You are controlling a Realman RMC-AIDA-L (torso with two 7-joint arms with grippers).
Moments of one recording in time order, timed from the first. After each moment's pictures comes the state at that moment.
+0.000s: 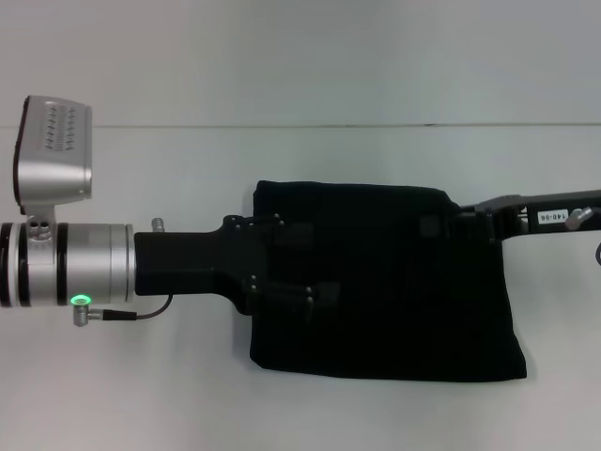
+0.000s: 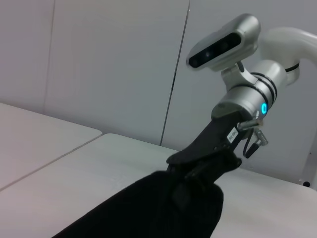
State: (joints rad) left arm -0.63 -2.14 0.70 0.69 2.02 1.61 -1.37; right arm 0.72 1.98 -0.73 -0.63 -2.10 -1.50 1.95
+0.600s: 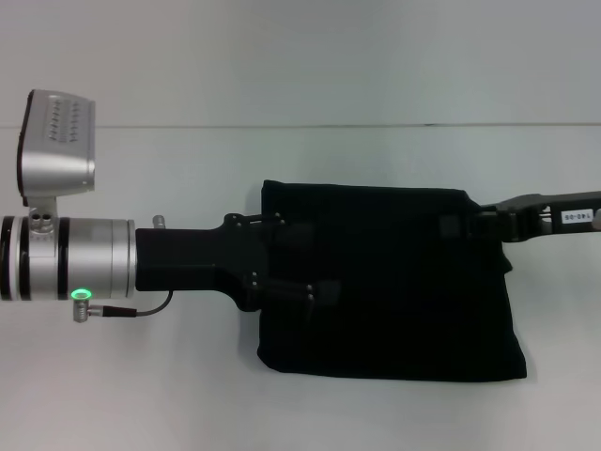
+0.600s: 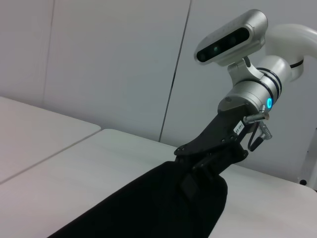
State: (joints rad) left arm -0.64 -2.13 0.71 0.69 2.03 1.61 -1.40; right arm 0.70 1.95 -0.74 -0.65 -2.09 -1.54 1.96
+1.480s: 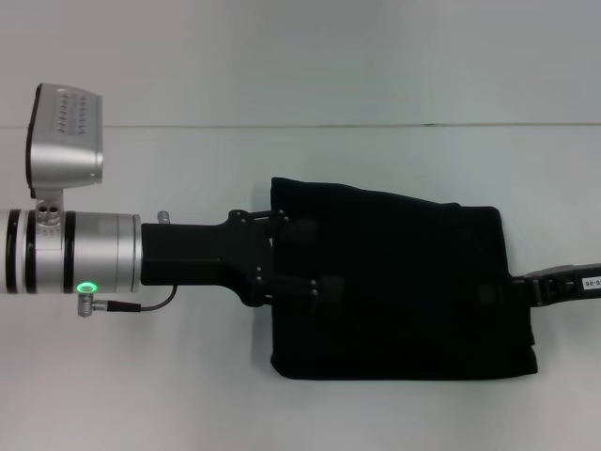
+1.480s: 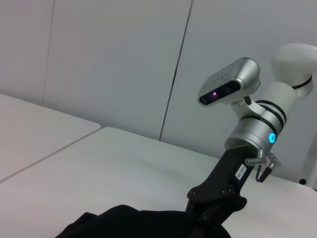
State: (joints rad) left arm -0.66 -2.13 0.71 0.69 2.03 1.60 -1.42; right arm 0.64 1.95 -0.73 -0.57 -2.25 -1.43 2.00
